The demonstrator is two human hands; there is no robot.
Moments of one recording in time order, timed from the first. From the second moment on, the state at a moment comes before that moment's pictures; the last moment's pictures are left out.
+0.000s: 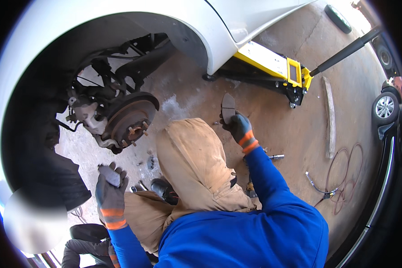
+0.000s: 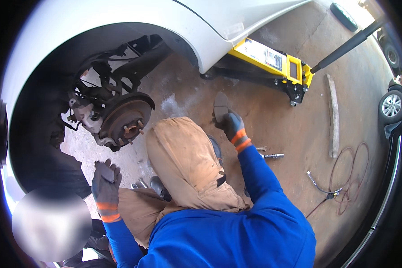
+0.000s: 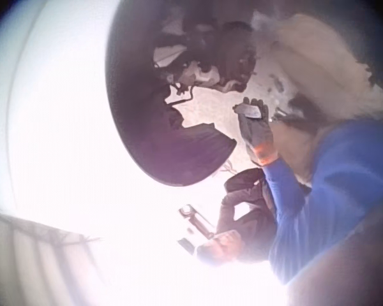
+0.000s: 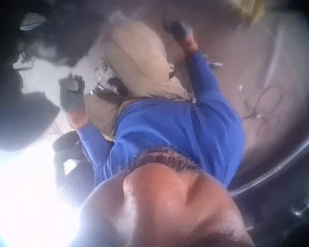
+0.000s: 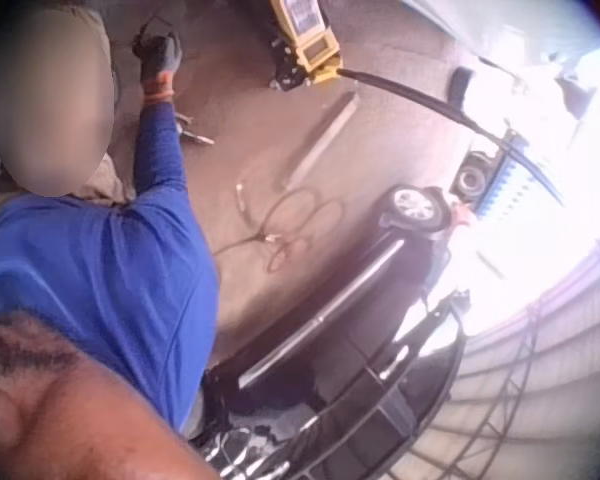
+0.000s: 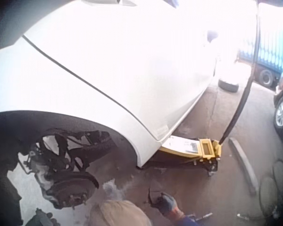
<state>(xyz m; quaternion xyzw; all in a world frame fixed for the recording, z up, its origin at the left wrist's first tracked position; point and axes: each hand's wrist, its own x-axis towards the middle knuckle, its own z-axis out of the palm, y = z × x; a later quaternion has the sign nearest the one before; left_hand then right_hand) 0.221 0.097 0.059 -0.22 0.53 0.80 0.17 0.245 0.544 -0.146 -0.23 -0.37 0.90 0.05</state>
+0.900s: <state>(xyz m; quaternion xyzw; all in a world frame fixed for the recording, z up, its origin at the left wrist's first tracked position) 0.230 0.126 0.055 -0.15 0.20 0.95 0.20 0.216 0.310 0.062 -0.19 -0.21 0.91 -0.31</state>
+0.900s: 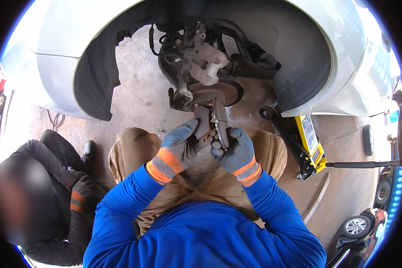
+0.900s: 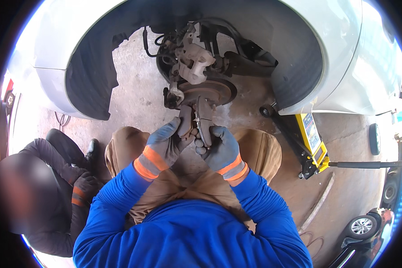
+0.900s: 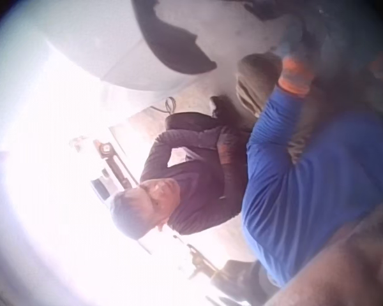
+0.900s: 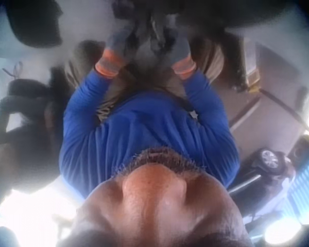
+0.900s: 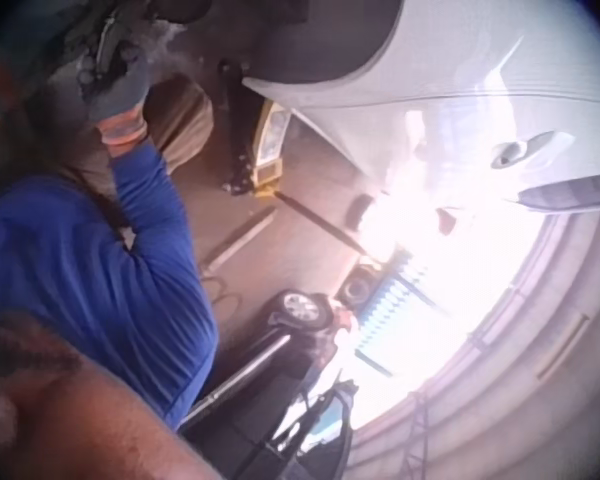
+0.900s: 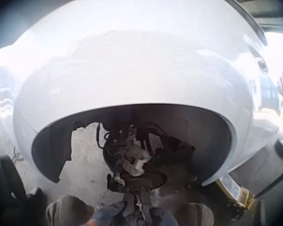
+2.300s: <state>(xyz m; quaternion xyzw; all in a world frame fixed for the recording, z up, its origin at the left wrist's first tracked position) 0.227 0.141 0.044 -0.13 0.12 0.95 0.25 0.223 0.331 0.055 -0.06 -0.32 0.90 -0.28</state>
